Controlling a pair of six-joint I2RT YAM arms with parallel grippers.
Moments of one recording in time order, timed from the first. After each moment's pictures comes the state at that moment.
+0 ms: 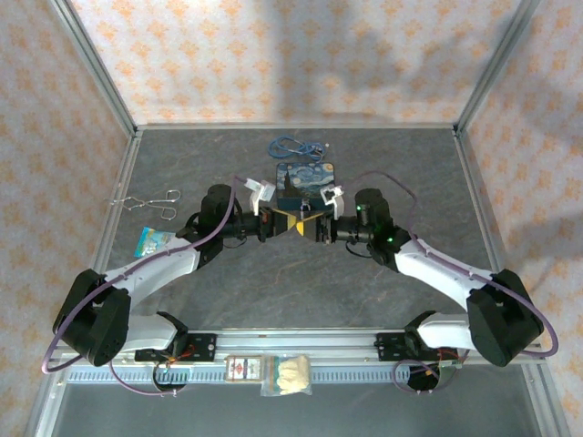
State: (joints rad) left arm -0.47 1.29 0.69 0.28 0.74 -0.52; right arm 0.57 1.26 0.67 0.21 -0.69 0.52
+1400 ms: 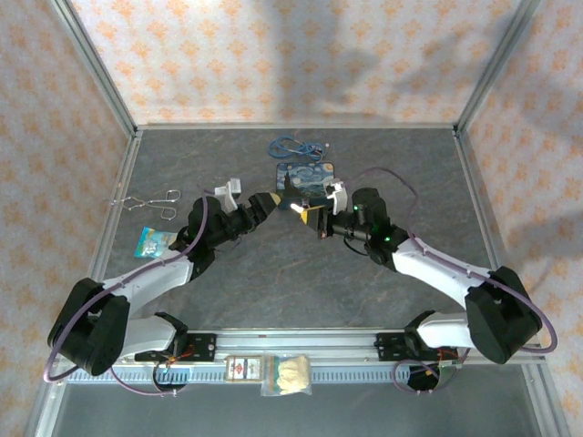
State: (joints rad) left arm -0.43 1.21 0.53 0.51 0.38 -1.14; right arm 0.60 1.27 0.69 0.23 -0.42 0.45
